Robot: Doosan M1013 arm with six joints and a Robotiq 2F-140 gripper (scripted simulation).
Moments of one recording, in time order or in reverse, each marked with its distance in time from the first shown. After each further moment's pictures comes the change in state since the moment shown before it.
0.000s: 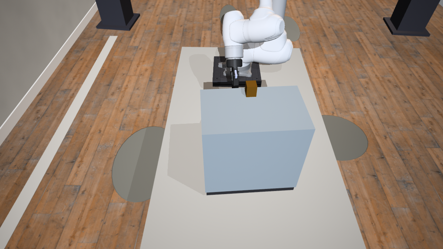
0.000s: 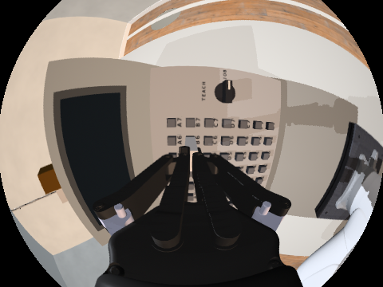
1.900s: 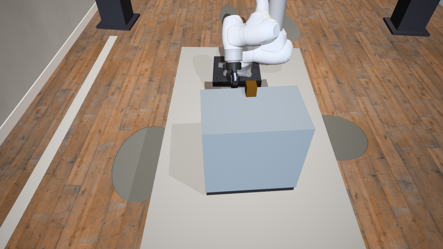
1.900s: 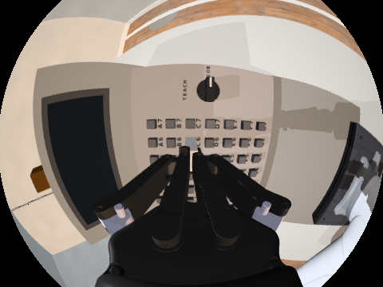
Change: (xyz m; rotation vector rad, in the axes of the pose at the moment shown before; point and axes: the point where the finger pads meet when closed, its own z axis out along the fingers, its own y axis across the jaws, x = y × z) arm 0.000 0.034 0.013 0.000 0.000 0.000
